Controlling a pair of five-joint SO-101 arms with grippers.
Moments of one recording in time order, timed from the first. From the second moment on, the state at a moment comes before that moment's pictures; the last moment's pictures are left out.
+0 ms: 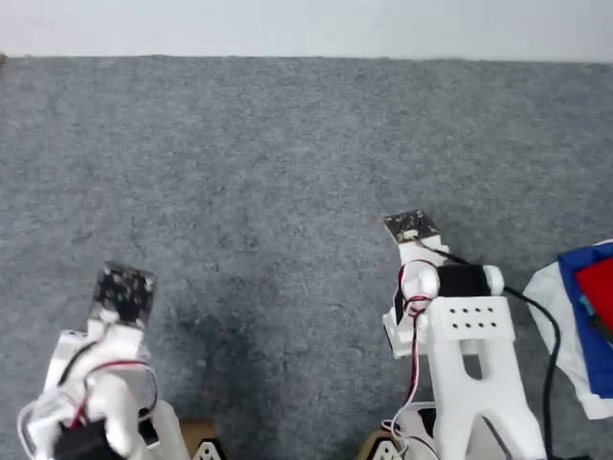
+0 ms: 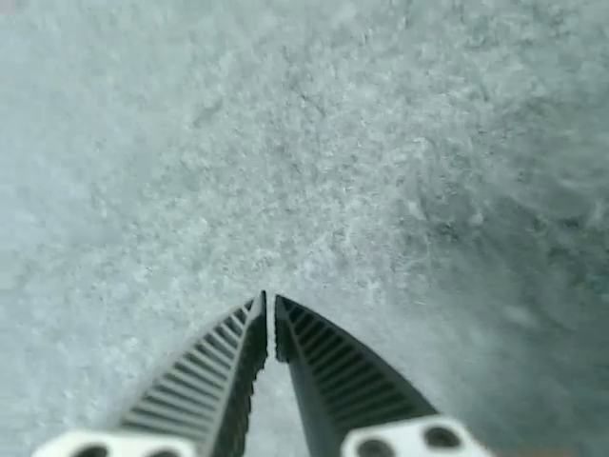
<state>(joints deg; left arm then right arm) -28.8 -93.1 59.4 96.3 -32.7 -5.1 -38.2 52.1 85.6 11.2</state>
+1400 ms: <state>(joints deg) -28.7 -103.6 72.0 91.1 -37.6 -4.2 -102.1 95.6 74.1 11.2</state>
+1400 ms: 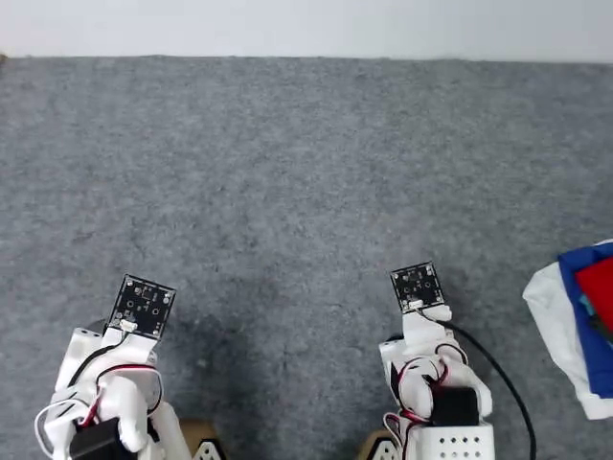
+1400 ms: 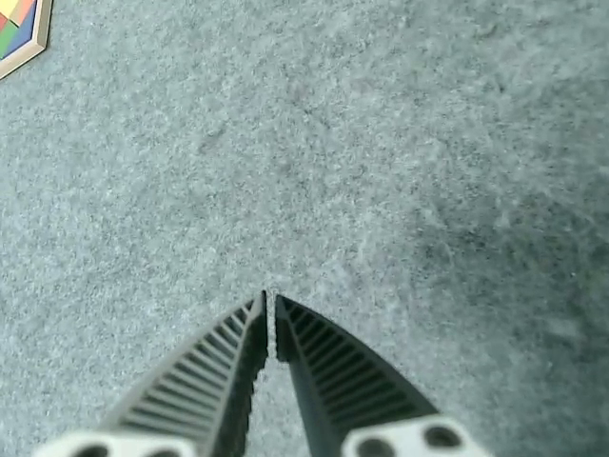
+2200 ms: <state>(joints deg) -28.7 -103.6 74.0 73.9 -37.7 -4.2 -102.9 95.6 74.1 11.2</state>
